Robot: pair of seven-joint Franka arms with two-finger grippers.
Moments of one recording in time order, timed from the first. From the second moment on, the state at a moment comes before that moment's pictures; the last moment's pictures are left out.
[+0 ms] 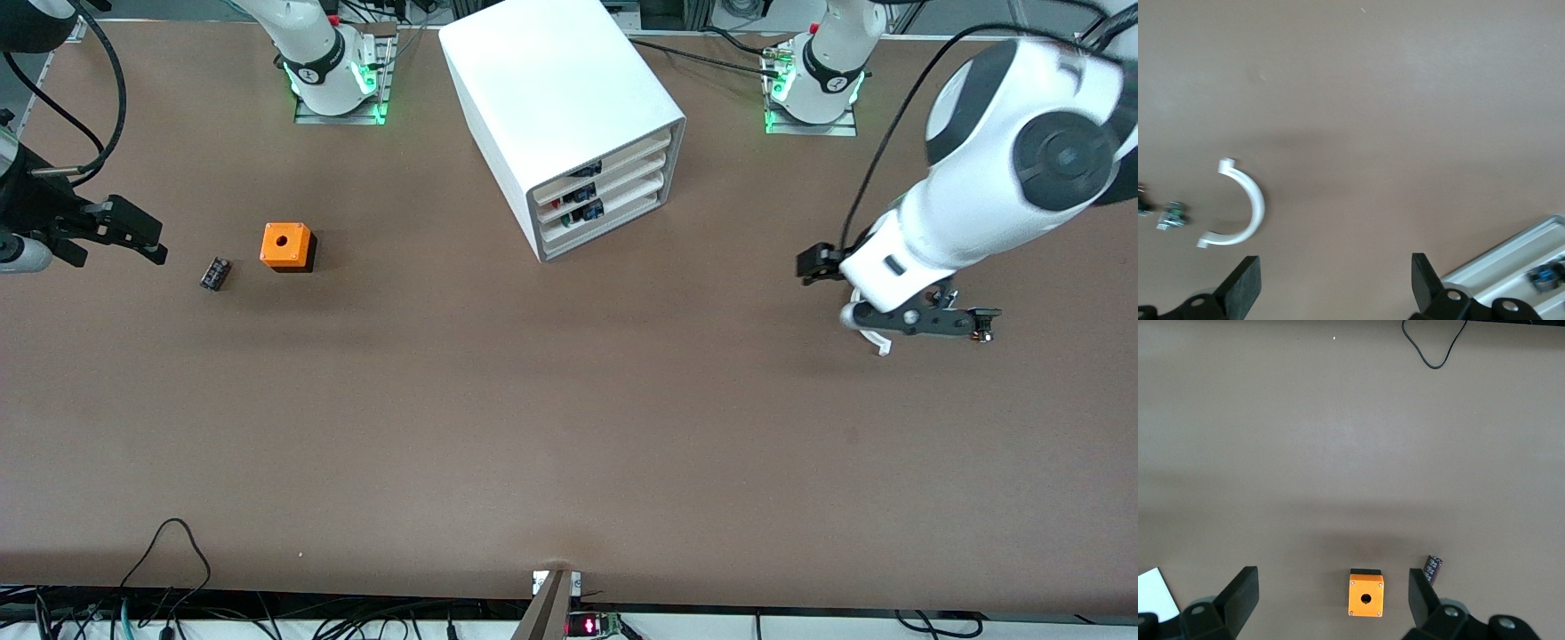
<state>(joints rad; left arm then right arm) 0.23 0.27 -0.54 -1.47 0.11 1.59 -0.20 0.11 0.09 -0.07 -1.52 0.01 1.69 -0.01</state>
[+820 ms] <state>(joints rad) -0.01 -0.01 -0.04 -1.69 0.01 1.70 0.01 0.11 0.10 -0.07 -1.52 0.01 1.69 -0.01</state>
